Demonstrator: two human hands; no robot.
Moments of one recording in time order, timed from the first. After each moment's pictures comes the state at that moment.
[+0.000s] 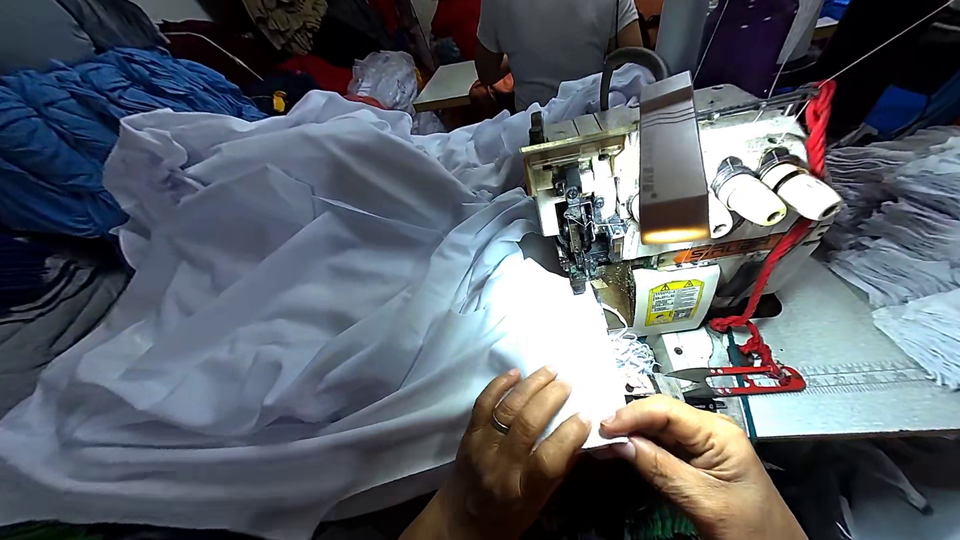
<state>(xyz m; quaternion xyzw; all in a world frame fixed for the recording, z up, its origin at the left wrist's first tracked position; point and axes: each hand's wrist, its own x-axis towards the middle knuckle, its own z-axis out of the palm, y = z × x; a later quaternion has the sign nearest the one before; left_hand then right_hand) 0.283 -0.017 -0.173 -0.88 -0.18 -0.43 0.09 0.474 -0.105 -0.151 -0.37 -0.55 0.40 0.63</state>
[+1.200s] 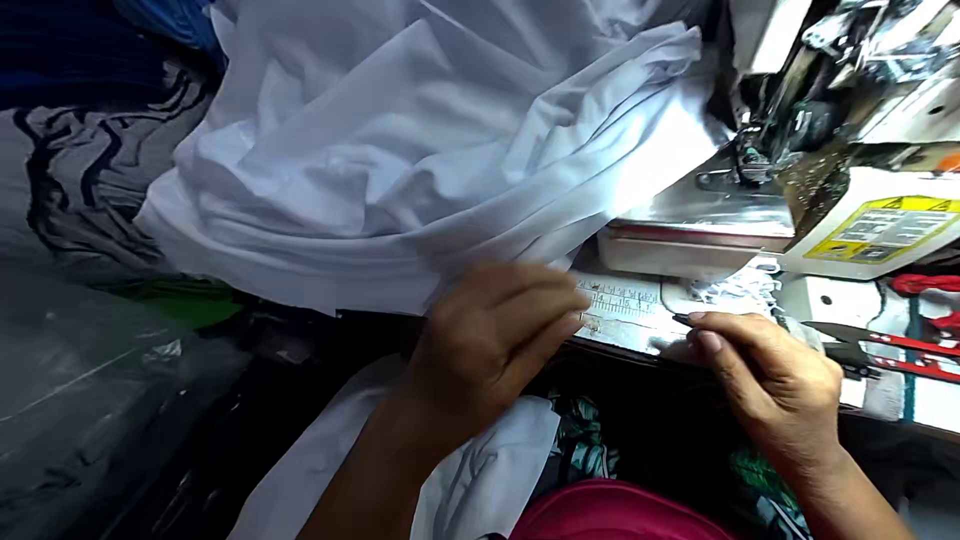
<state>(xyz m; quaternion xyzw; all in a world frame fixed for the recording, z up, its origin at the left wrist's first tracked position) 0.209 -0.040 -0.132 -0.86 -0.35 -0.36 -0.10 0.478 -0.075 -0.214 -0.44 -0.72 0.10 0.52</state>
